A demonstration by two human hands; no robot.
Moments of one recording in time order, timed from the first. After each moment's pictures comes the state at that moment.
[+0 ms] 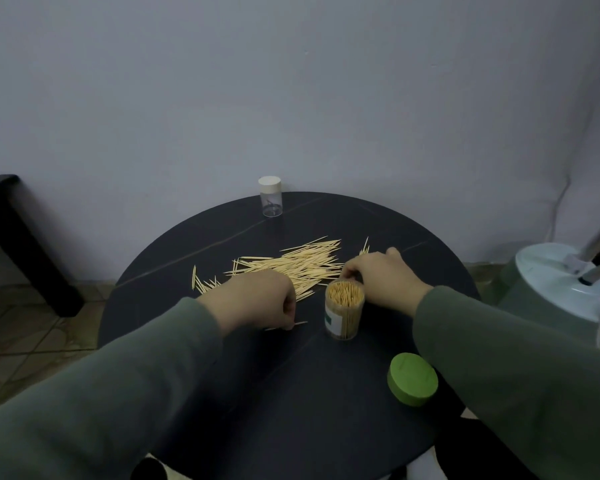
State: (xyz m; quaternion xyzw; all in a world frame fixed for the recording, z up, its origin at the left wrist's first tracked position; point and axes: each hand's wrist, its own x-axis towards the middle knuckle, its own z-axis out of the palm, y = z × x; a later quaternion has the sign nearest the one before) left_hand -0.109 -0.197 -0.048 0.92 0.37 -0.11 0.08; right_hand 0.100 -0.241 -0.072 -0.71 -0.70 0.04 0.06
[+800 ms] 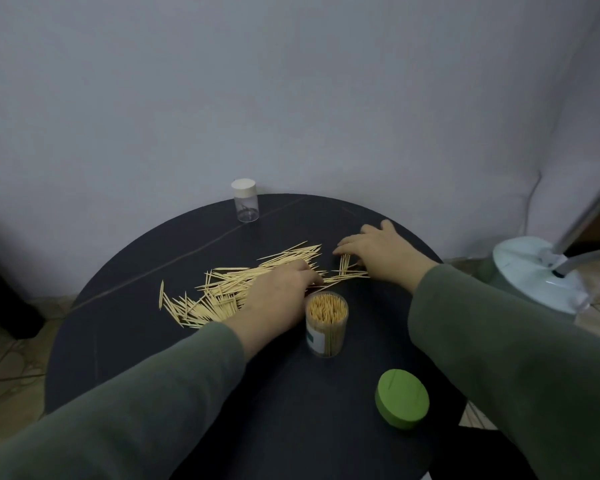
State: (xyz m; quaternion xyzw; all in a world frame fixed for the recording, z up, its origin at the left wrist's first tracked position) left_hand -0.051 -0.178 -0.085 0.94 0.33 0.09 0.05; right_hand 0.157 -0.199 -0.069 -0.67 -0.72 -0.11 -0.12
